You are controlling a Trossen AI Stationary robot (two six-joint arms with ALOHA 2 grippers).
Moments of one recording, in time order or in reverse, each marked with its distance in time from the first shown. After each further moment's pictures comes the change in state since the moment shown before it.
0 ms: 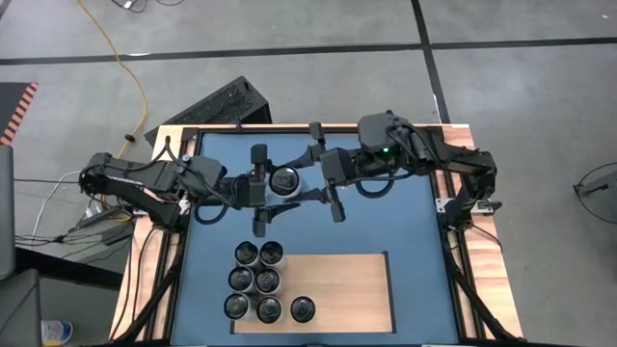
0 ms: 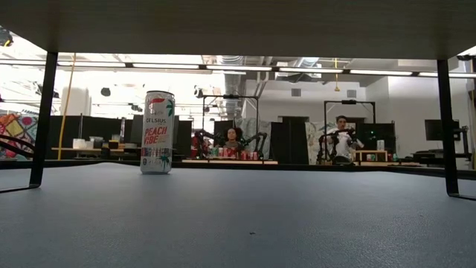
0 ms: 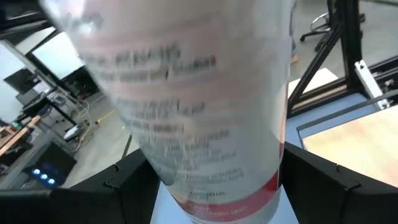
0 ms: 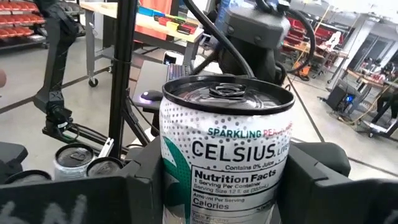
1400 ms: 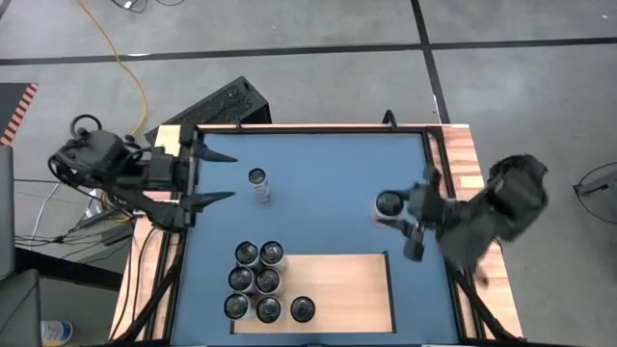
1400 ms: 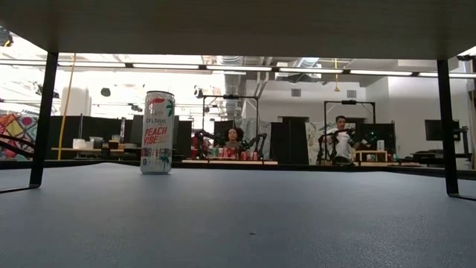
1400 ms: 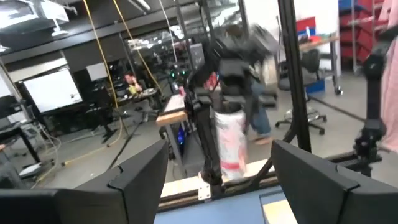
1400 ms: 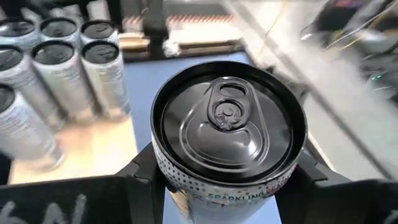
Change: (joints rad) left arm -0.126 -0.302 0.001 -0.012 0.003 -0.129; right arm 0.589 -0.255 -0.241 -0.844 1.006 0.953
